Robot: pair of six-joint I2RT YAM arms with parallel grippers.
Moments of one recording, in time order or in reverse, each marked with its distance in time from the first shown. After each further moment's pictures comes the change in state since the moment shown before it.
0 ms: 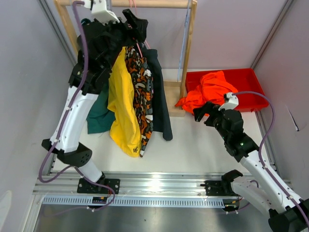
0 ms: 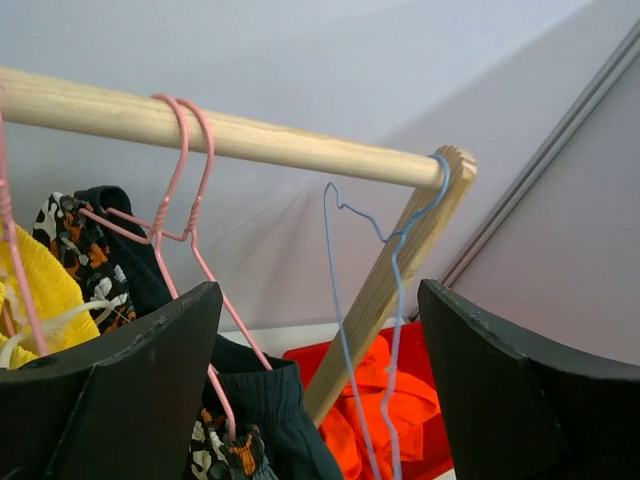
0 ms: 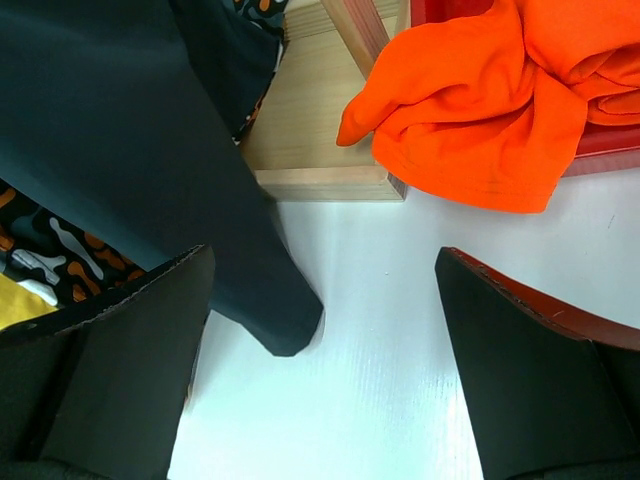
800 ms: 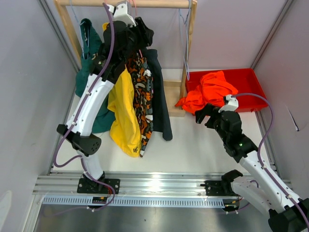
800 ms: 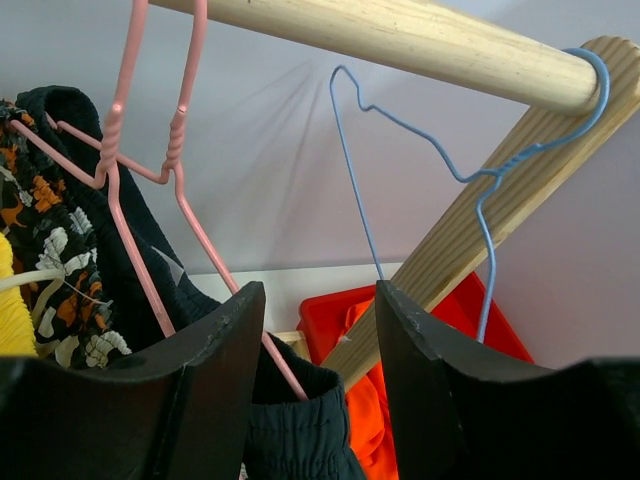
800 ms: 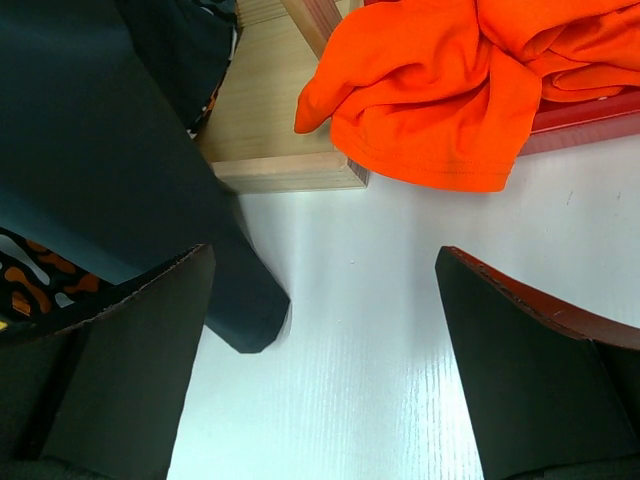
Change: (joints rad) left arm 0.058 0.188 0.013 -0.023 0.066 -0.061; right arm 0.003 -0.003 -0.033 -0.023 0.056 -0.016
